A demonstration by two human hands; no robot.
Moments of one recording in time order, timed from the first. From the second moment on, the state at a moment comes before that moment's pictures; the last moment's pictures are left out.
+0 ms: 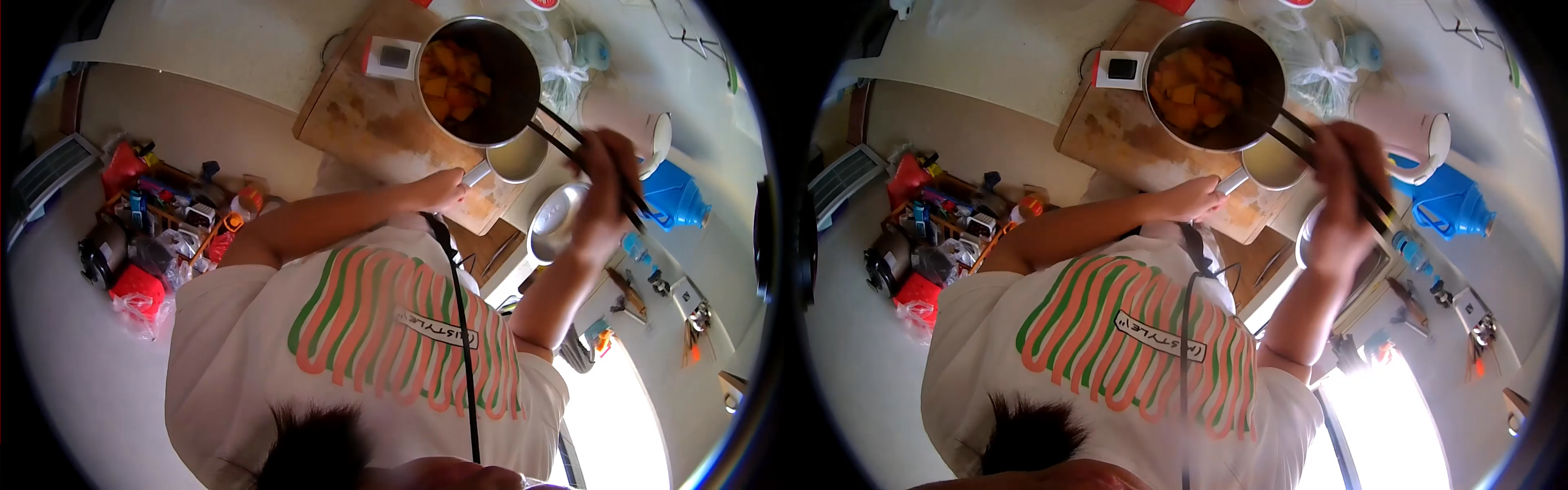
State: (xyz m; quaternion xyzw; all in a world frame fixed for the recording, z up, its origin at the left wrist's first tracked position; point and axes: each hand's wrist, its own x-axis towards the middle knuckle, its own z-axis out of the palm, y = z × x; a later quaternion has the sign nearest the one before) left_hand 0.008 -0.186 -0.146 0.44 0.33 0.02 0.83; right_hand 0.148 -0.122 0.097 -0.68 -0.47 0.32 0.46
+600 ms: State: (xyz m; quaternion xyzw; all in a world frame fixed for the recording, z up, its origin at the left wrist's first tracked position) left_hand 0.015 -0.144 -0.142 0.35 0.38 -0.08 0.85; right_hand 0.231 -0.223 -0.050 -0.73 -0.29 0.40 0.48
